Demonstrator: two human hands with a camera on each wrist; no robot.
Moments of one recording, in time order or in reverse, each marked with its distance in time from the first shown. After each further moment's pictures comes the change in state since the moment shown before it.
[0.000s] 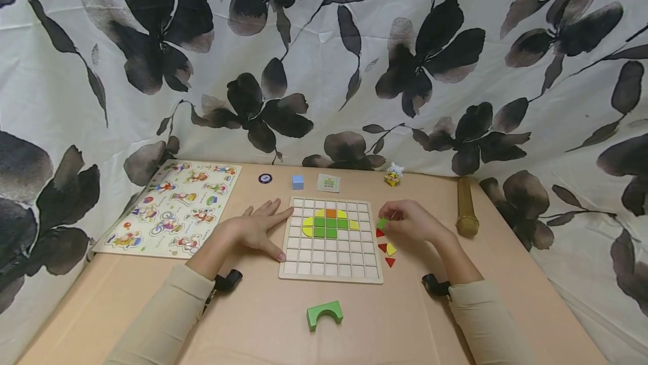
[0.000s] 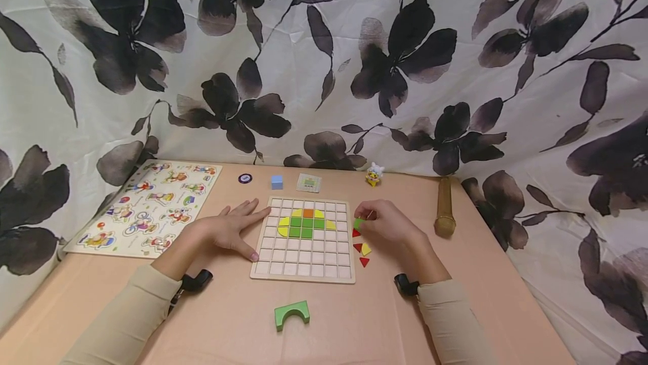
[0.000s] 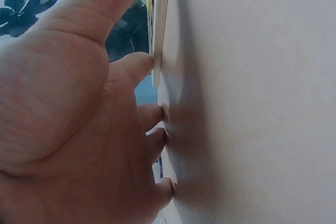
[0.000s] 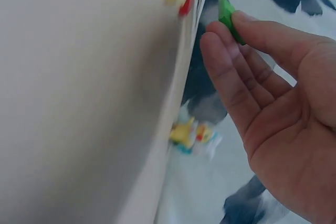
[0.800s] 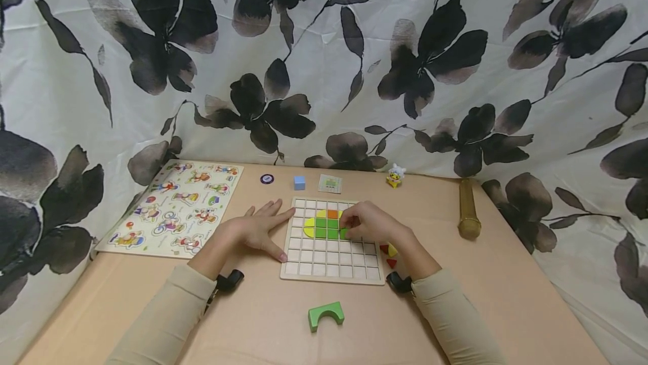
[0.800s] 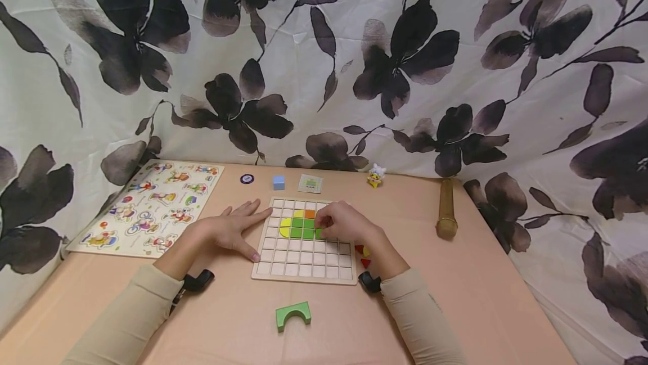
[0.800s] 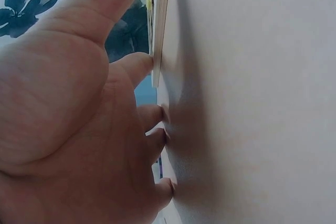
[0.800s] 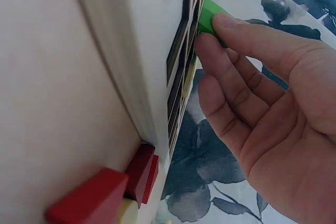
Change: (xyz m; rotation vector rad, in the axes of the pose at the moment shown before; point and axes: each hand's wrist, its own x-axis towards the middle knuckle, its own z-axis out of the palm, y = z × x) left_hand 0.001 -0.002 0.002 0.004 0.006 -0.003; right_hand 0.050 -0.060 0.052 -0.050 -0.177 -0.097
